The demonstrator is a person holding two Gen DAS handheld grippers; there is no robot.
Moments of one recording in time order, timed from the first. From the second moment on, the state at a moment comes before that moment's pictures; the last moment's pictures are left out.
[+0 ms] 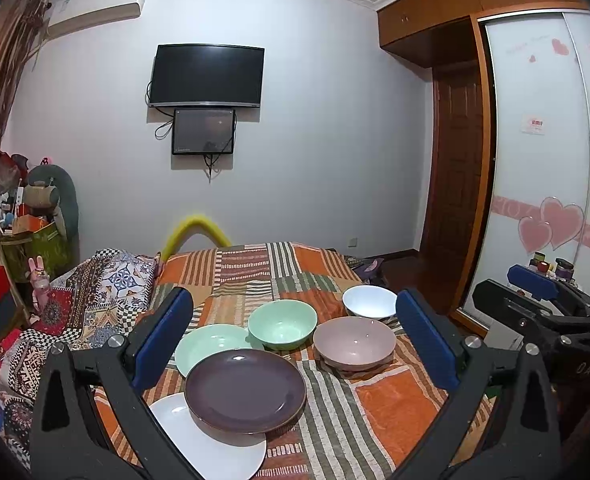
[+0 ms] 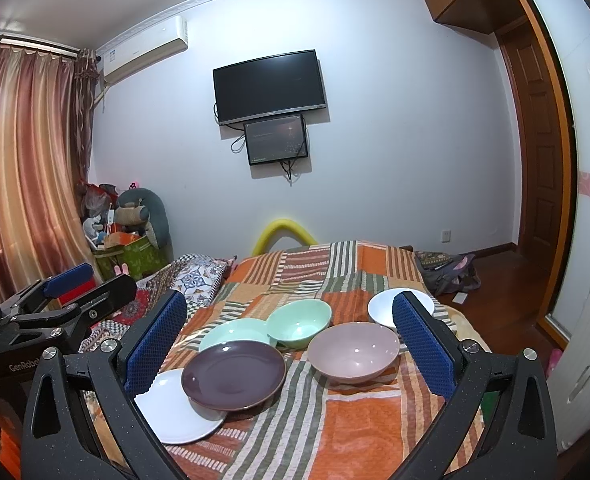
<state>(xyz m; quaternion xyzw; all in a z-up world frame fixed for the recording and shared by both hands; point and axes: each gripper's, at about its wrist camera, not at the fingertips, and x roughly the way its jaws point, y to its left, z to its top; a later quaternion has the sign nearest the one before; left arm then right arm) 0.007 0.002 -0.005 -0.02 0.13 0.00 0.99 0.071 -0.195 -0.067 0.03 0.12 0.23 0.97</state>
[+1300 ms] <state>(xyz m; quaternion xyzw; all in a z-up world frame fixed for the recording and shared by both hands) 0.006 0.001 -0.012 -0.02 0.13 0.00 0.99 0.075 -0.196 -0.076 0.03 0.12 0.24 0.96</state>
